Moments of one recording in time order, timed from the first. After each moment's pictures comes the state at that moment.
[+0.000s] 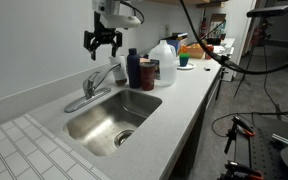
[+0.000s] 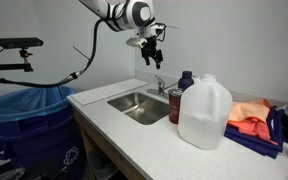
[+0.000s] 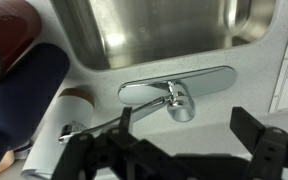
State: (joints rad) arm 0.23 0.38 -0.03 -1.52 -0.05 2.21 0.41
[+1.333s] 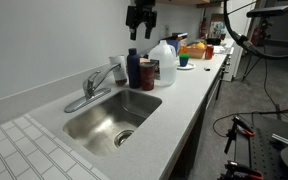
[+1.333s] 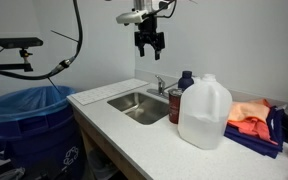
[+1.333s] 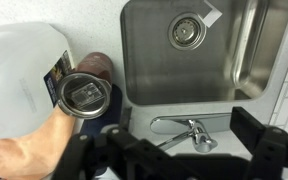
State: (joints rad) arm 0.10 -0.01 -0.02 -1.84 0.03 2.03 0.11
